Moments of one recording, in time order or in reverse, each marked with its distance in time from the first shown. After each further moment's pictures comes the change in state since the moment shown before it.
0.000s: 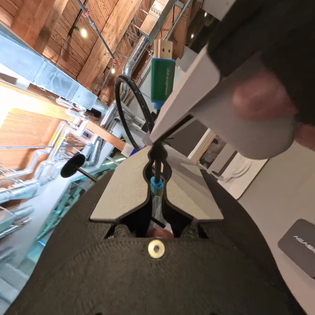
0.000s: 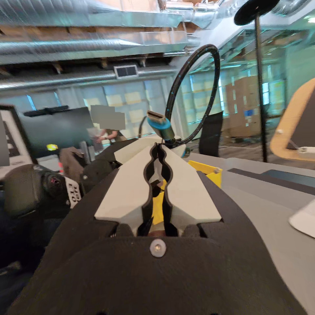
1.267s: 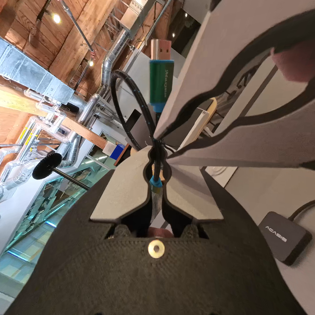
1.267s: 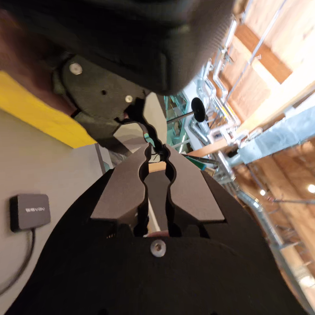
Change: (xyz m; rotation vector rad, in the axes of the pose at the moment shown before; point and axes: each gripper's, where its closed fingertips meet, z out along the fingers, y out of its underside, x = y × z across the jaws) left arm 0.013 -0.004 0.001 -0.019 0.115 -0.057; right arm -0.008 0.012 -0.016 -0.234 0.214 -1.544
